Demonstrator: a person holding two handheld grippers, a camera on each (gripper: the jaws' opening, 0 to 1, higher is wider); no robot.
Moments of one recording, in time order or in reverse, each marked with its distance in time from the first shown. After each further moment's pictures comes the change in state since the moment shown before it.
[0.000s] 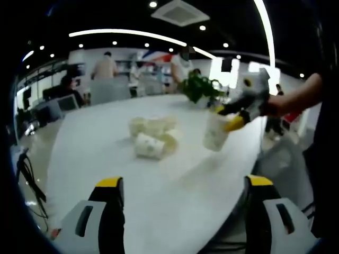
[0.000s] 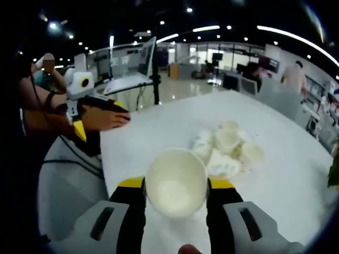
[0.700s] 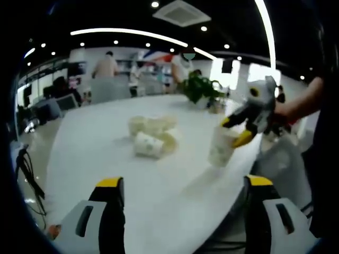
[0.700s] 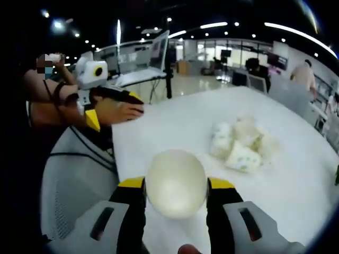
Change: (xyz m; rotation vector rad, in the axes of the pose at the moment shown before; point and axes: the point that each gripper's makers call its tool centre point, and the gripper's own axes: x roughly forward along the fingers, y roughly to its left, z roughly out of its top) left arm -0.006 -0.003 -0.004 -0.019 -0.006 -0.001; right arm 0.013 0.041 -0.019 -0.015 0.035 0.077
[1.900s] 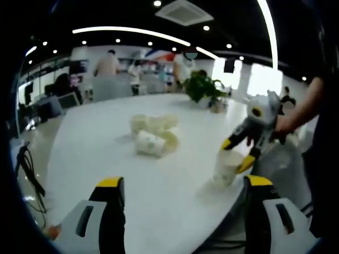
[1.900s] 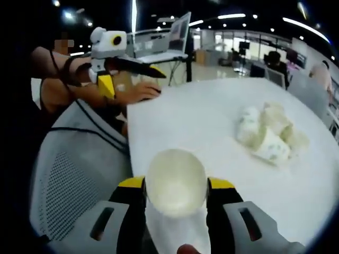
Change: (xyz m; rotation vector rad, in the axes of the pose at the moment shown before) left arm 0.003 0.003 0.000 -0.013 0.009 0.010; right arm 0.029 0.032 -0.040 -0.069 0.101 0.122
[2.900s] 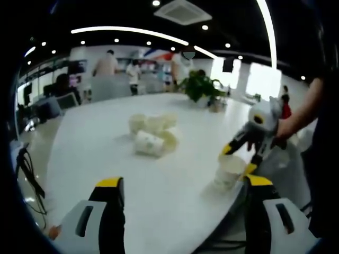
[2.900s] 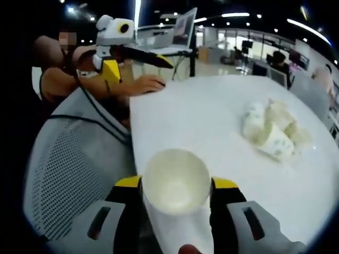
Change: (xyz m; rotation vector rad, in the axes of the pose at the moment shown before) left arm 0.001 -0.001 0.001 0.010 0.007 -0.010; right arm 0.006 0.010 -0.014 -0.019 0.028 -0.002
